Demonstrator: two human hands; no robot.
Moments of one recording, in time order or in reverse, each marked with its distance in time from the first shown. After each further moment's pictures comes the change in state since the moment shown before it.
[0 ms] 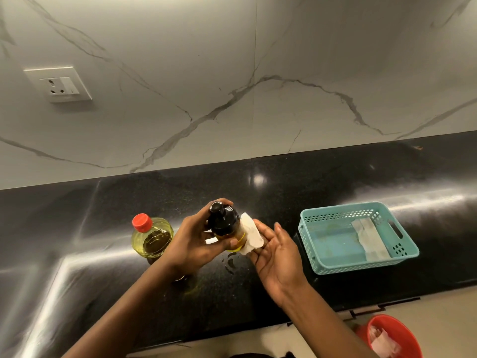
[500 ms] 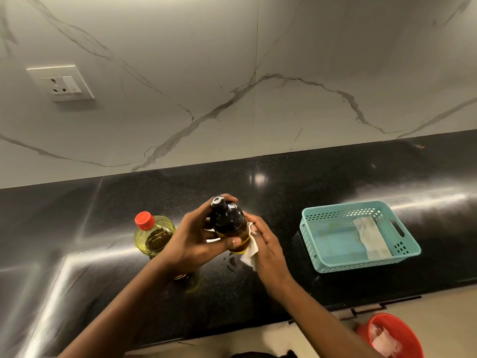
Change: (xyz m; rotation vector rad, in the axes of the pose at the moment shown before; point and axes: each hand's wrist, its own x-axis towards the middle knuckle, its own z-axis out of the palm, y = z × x) left_hand -0.002 0.014 -0.006 -0.066 -0.045 0.021; right_hand 0.004 0.015 0.009 -0.627 -0.153 -0.410
